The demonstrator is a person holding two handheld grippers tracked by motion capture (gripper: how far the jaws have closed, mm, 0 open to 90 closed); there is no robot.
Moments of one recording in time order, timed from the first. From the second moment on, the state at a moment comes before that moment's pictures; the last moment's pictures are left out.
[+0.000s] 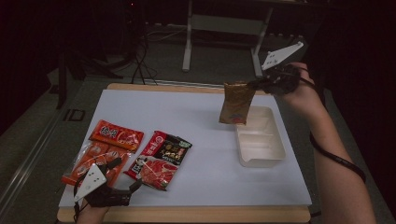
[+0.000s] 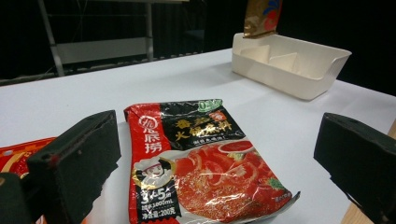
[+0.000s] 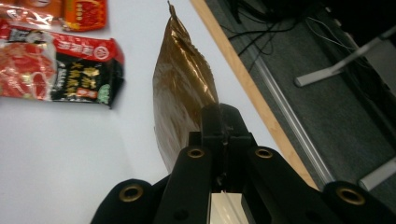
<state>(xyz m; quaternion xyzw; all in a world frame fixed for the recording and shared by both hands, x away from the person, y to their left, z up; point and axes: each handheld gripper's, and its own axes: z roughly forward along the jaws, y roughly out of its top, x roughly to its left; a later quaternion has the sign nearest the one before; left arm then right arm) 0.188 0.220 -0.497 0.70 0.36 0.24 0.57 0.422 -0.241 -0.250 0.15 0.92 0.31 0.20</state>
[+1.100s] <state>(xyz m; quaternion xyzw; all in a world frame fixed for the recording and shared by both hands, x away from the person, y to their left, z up) 0.179 0.223 -0.499 0.69 0.38 0.25 0.56 0.481 -0.289 -0.285 0.23 0.90 0.27 0.25</state>
